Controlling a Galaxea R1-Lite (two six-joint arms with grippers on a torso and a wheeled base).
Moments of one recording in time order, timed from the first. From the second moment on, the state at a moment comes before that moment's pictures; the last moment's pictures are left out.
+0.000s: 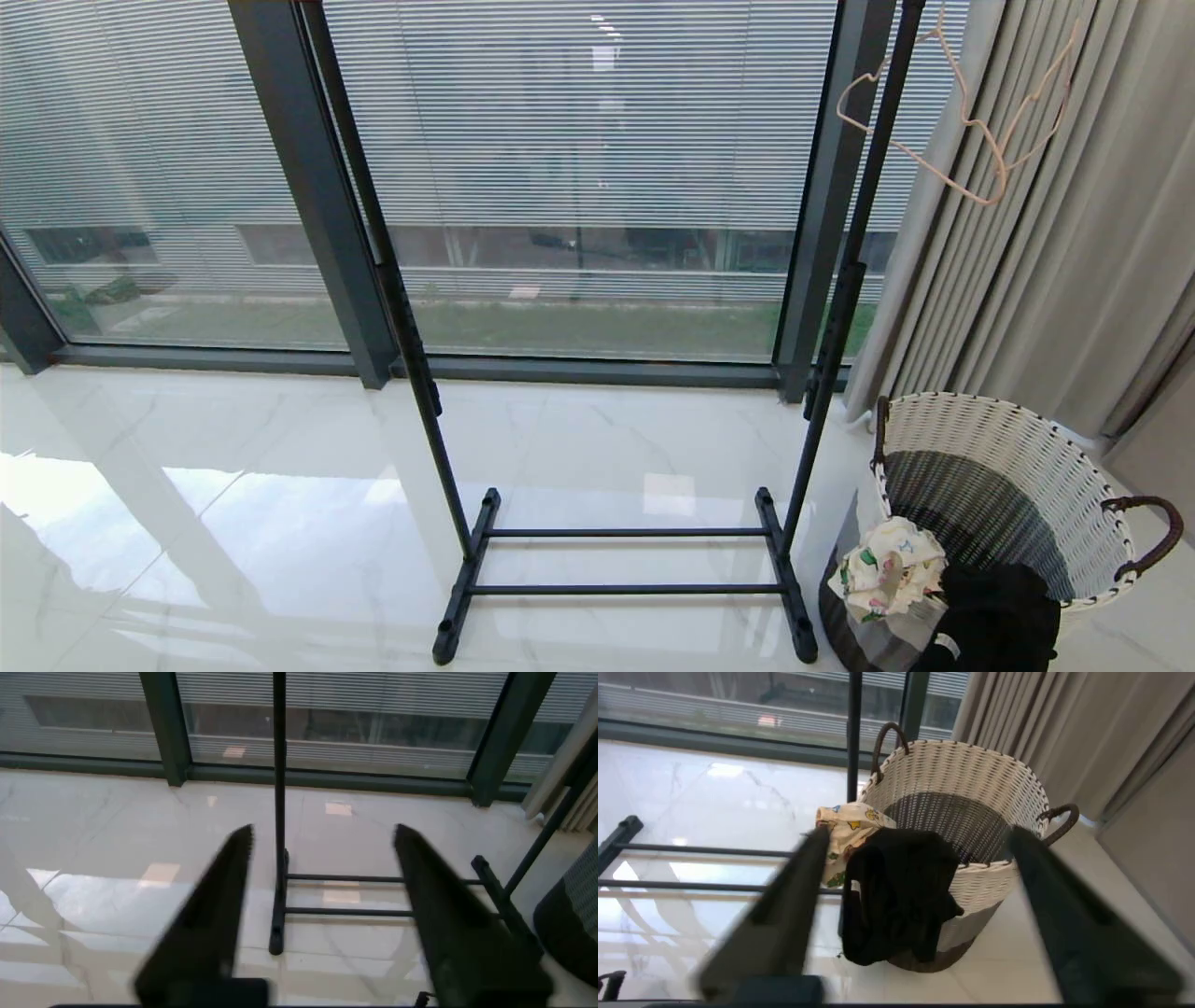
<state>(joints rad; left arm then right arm) 0.00 0.00 0.00 0.01 -0.02 0.02 0.00 0.00 0.00 0.00 0.03 -0.06</state>
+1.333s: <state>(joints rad) 0.00 0.00 0.00 0.01 -0.02 0.02 0.00 0.00 0.00 0.00 0.03 -0.06</state>
